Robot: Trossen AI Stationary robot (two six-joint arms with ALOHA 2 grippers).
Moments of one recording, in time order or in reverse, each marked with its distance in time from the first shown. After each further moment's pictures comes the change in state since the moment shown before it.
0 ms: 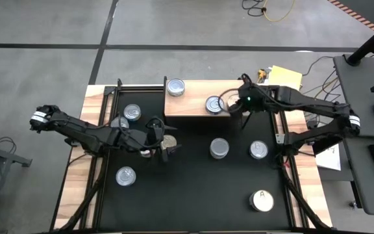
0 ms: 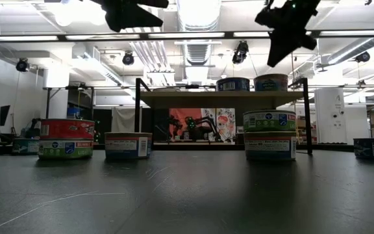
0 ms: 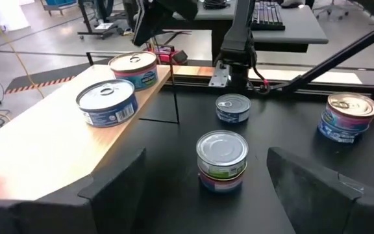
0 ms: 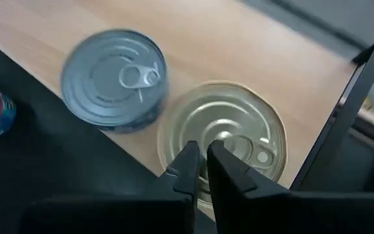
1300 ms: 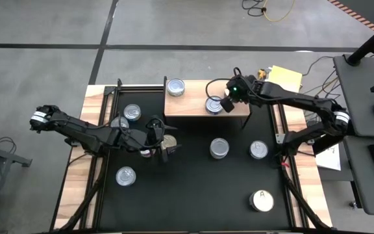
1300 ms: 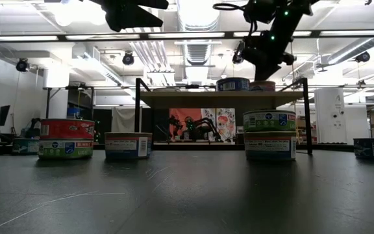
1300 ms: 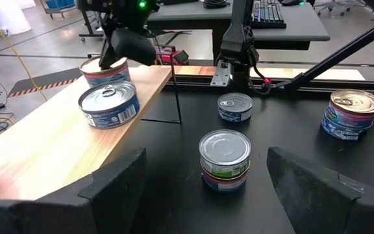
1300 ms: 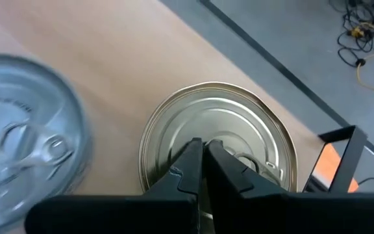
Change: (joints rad) left arm 0.002 0.000 -0.001 0.000 -0.001 0.015; right arm -0.161 0.233 -0.039 0.223 0.089 -0.322
